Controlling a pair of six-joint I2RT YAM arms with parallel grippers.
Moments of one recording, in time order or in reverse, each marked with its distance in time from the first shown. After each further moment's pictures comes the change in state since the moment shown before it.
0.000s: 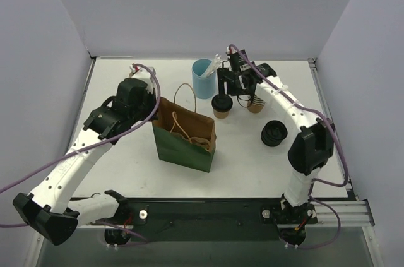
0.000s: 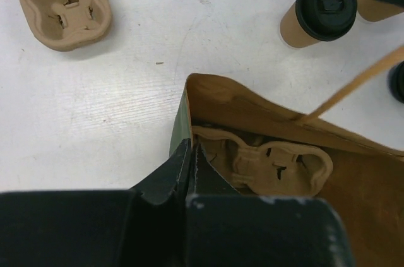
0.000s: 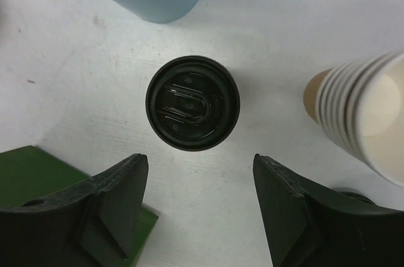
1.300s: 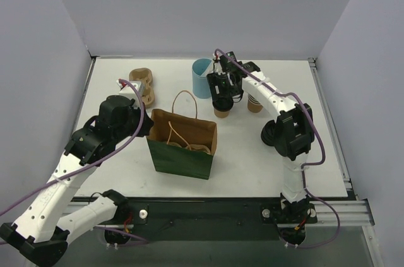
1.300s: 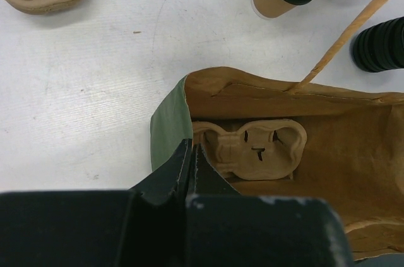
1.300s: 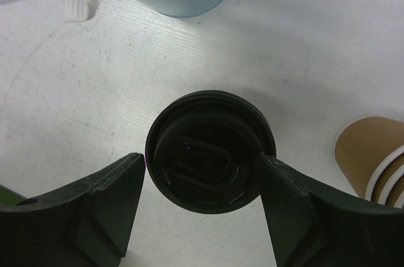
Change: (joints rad) left arm 0.002 -0.249 -0.134 -0.060 0.115 -0.063; right arm -0.013 0.285 0.121 0.016 -0.132 -0.156
